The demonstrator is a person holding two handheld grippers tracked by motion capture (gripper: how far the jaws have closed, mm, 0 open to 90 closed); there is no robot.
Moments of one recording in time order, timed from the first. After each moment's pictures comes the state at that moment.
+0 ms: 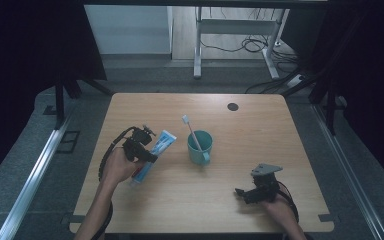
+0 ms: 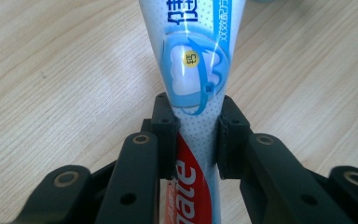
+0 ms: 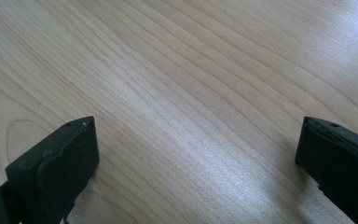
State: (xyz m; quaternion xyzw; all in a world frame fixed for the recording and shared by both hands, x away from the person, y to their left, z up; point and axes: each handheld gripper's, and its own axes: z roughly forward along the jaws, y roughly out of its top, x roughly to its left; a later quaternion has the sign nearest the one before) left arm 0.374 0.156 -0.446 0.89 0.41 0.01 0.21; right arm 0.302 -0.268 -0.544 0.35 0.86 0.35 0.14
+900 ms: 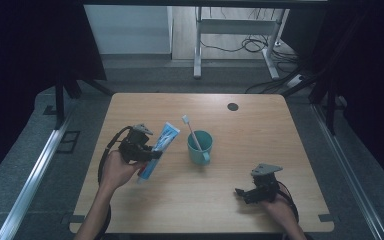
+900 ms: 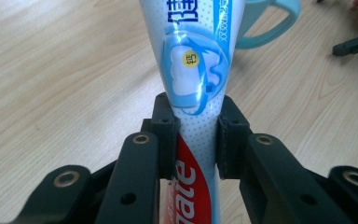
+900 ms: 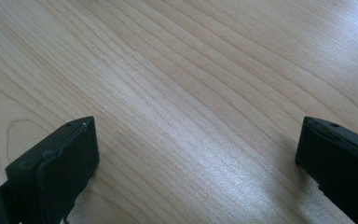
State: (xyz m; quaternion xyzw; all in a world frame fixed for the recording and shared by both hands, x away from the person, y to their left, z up) left arm 0.349 0.157 -0.419 0.87 0.37 0.04 0.32; right arm 0.302 -0.268 -0.544 0.35 0.86 0.35 0.14
